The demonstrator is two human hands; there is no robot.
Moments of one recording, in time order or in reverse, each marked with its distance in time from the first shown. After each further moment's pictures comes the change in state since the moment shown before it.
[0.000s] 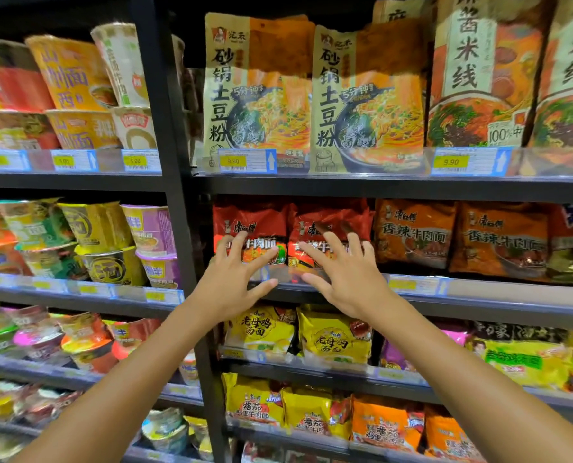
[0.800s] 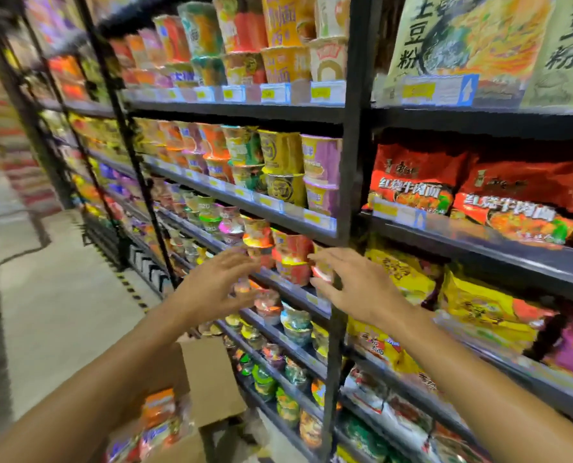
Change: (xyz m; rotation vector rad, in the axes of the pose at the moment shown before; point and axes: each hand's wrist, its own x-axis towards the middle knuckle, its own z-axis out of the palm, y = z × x) left_hand -0.272 -0.093 -0.068 0.026 -0.241 -0.293; right_hand -0.036 -0.187 0.024 0.623 -0.076 -0.552
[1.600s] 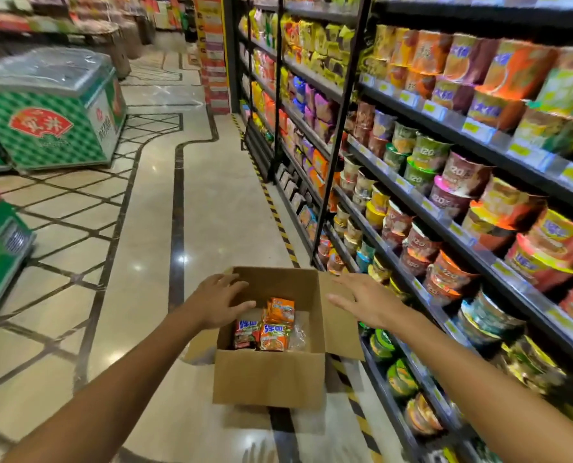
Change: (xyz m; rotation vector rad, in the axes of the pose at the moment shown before) left_hand -0.420 -0.236 0.063 -0.122 -0.417 -0.928; right_hand 0.098 -0.337 0.285 0.121 -0.694 -0.233
